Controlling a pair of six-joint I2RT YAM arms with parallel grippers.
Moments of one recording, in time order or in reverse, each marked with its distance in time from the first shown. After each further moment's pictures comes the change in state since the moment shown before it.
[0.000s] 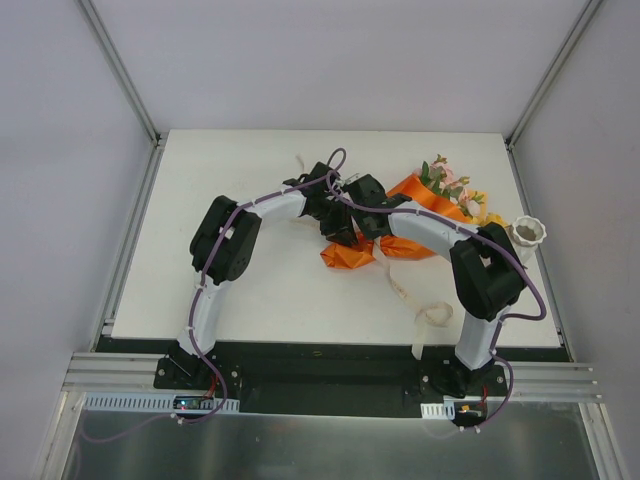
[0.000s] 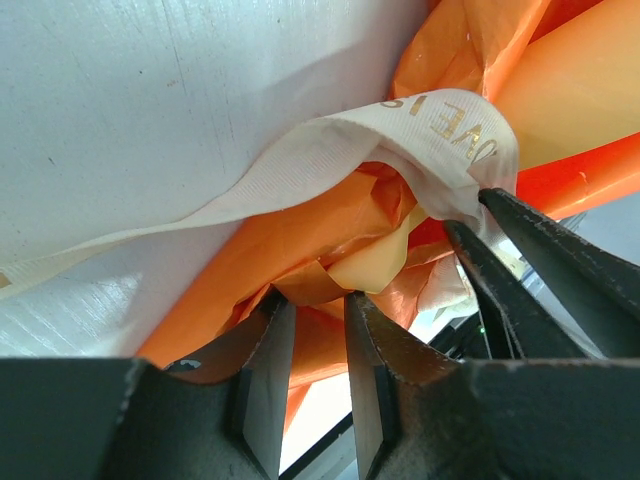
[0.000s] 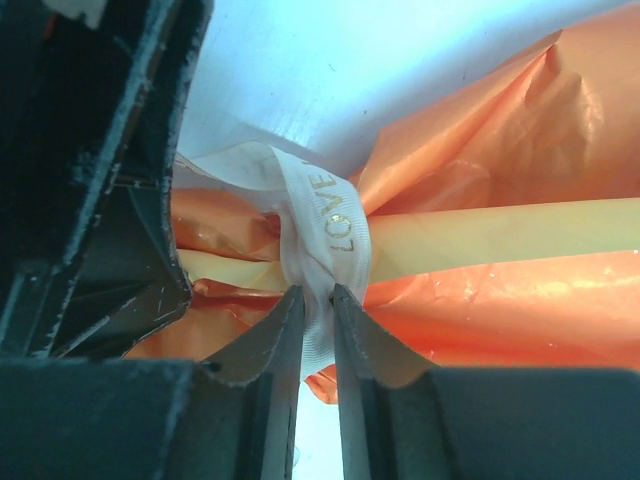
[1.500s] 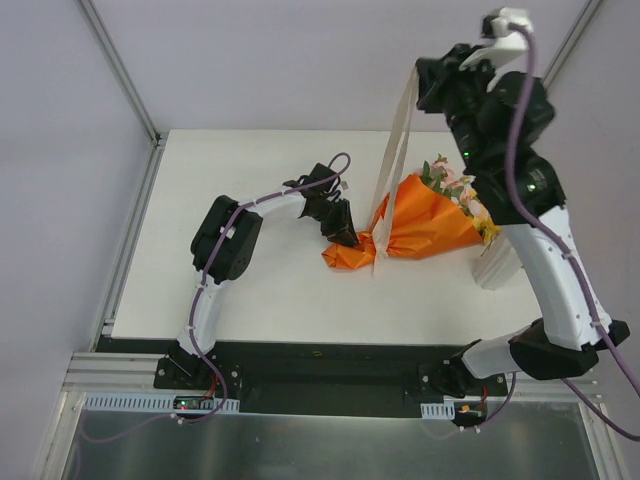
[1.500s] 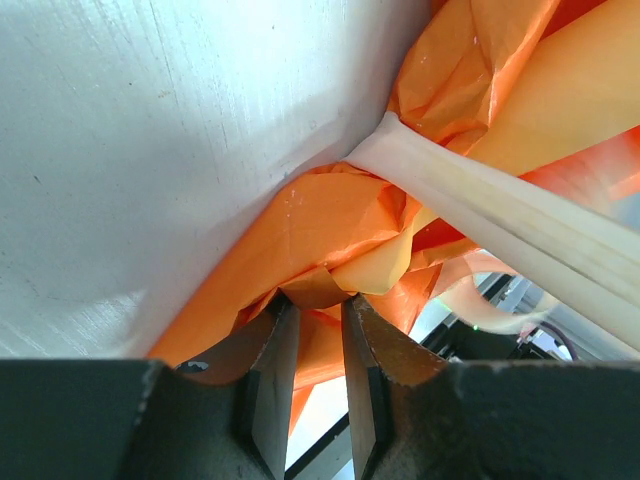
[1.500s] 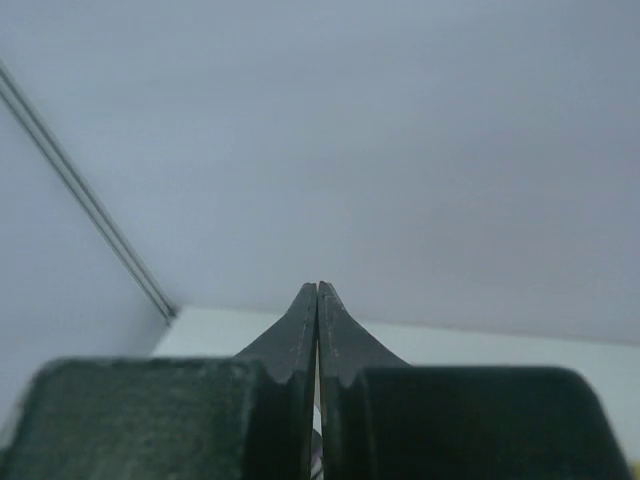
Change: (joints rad) left arm 0.004 0.014 -0.011 0.037 0.023 -0.018; right arm -0.018 -0.426 0.651 0.091 0.061 0.194
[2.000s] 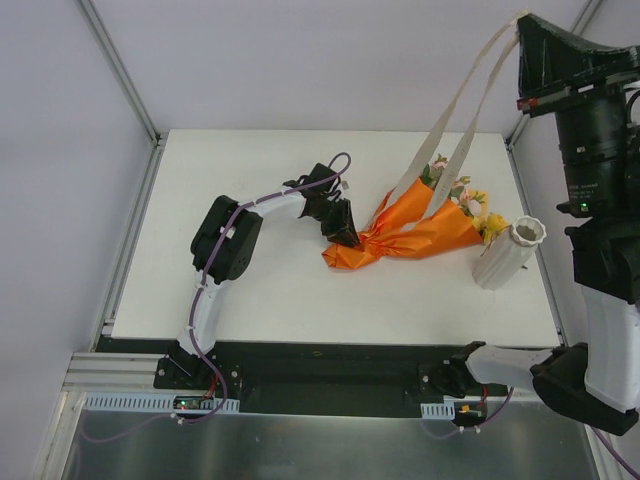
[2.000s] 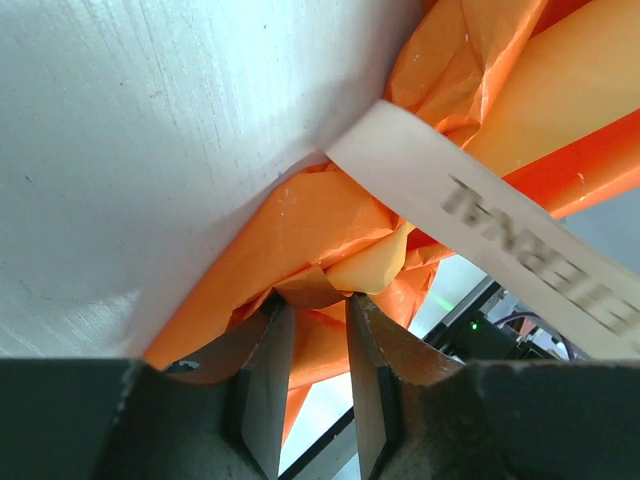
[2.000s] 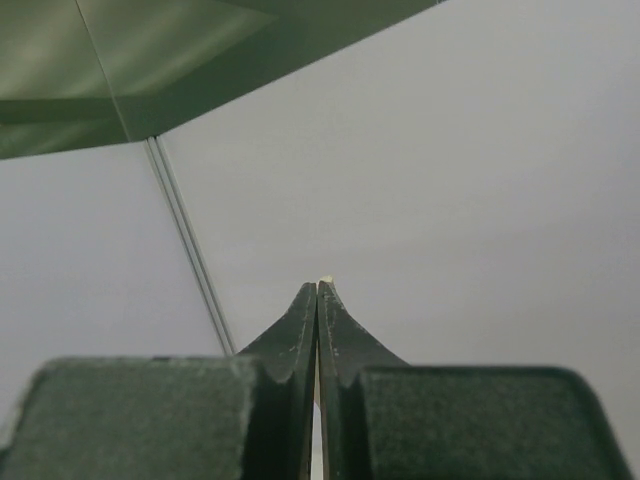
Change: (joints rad) left arm 0.000 -0.001 0.000 0.002 0.003 0.000; right arm 0.000 -0.171 0.244 0.136 -0.148 0.027
